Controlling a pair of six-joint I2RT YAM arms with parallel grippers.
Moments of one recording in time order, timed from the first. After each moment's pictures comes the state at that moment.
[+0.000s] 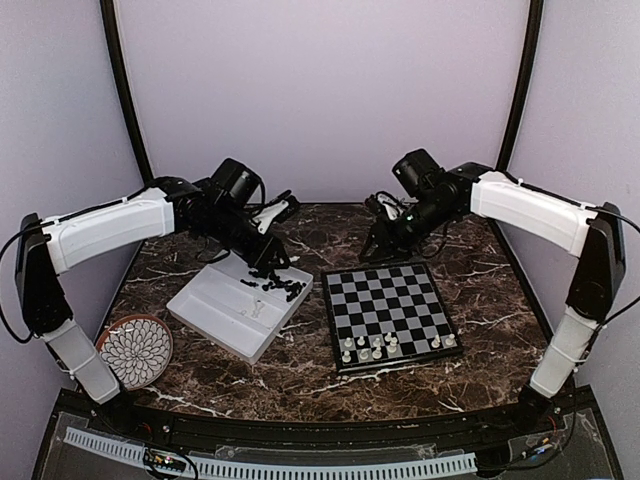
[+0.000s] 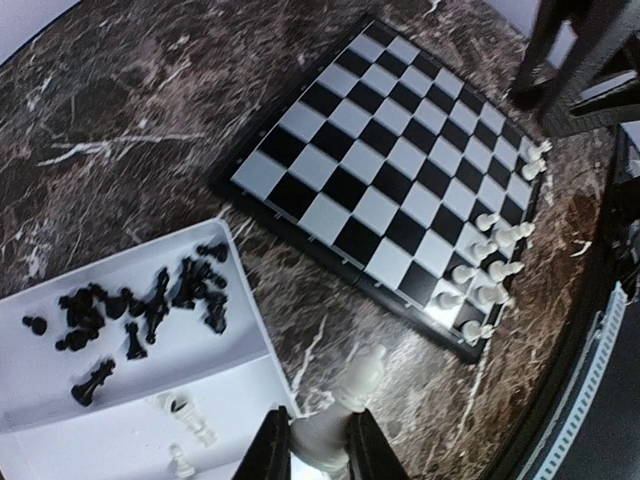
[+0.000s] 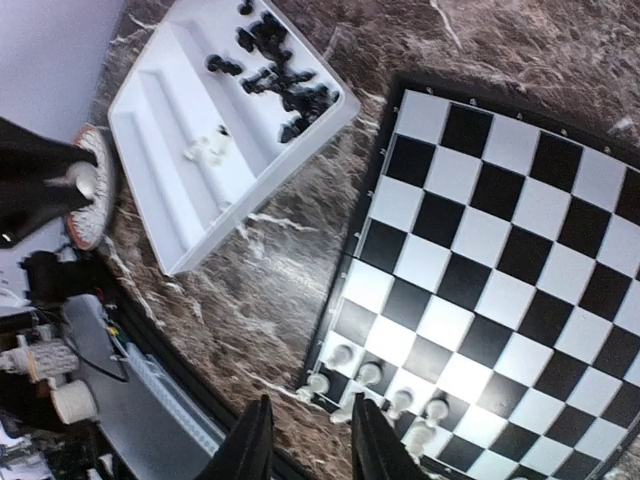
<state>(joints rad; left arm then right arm) -0.70 1.64 1.43 -0.74 0.26 0.00 0.66 1.72 1.56 -0.91 -0.45 0.39</state>
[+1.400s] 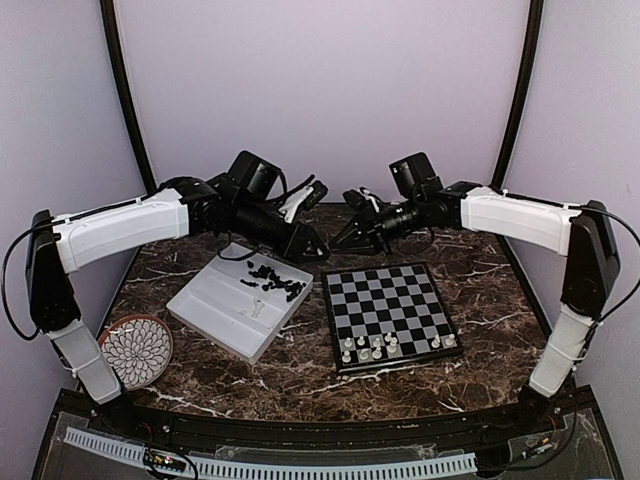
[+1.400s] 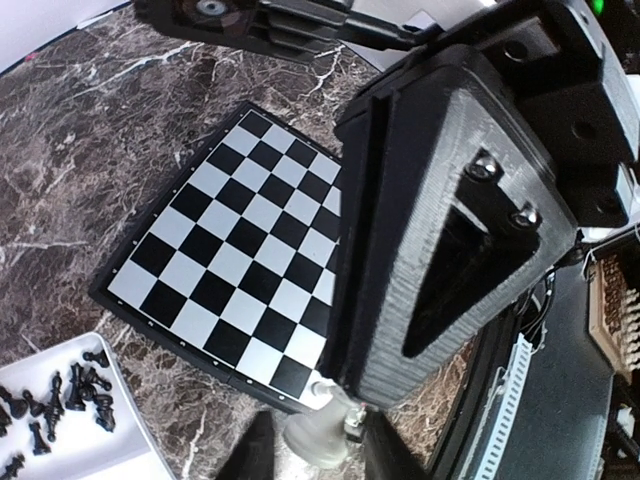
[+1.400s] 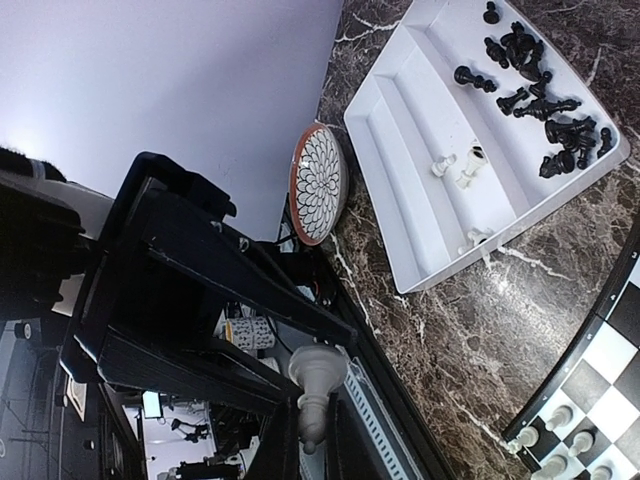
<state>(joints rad) -0.79 1.70 1.50 -0.54 0.43 -0.18 0.64 1.76 1.44 -0.37 -0.98 0.76</state>
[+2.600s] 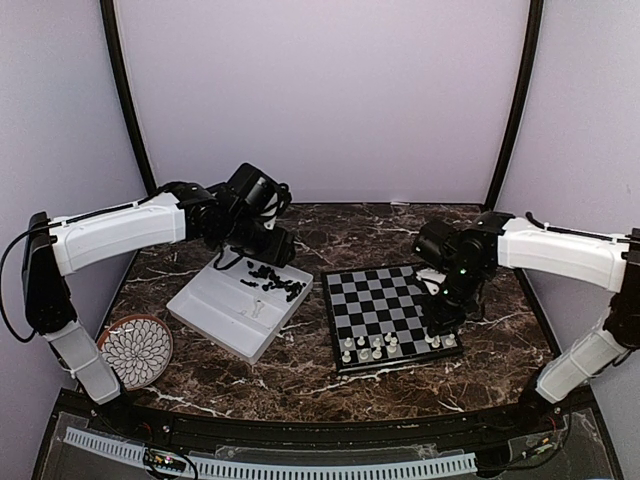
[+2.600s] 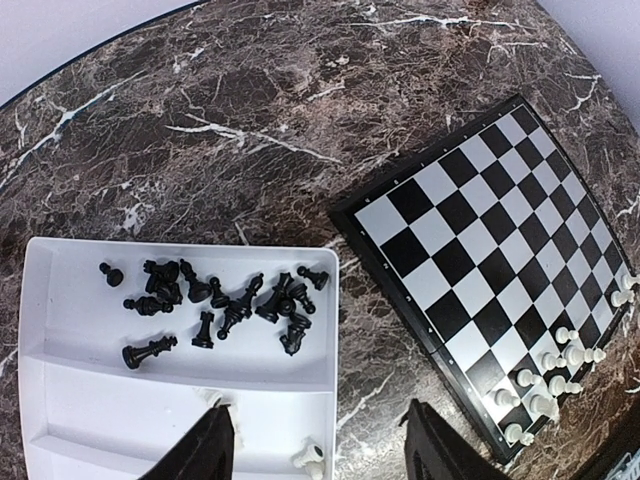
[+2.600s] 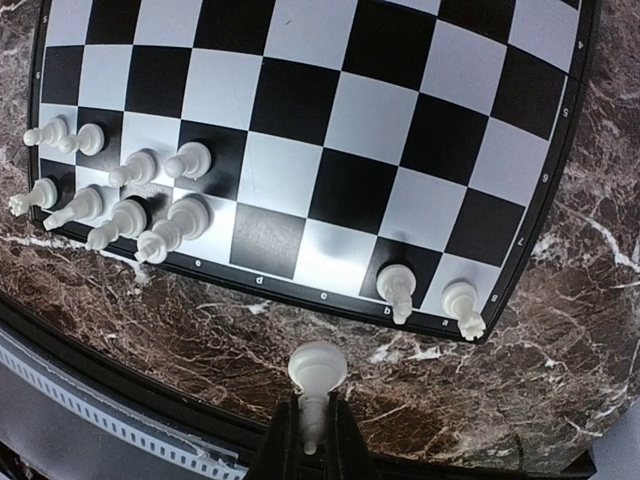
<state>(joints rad) -0.79 1.67 1.46 -0.69 -0.14 -0.33 0.75 1.45 1.11 -1.14 -0.08 0.39</state>
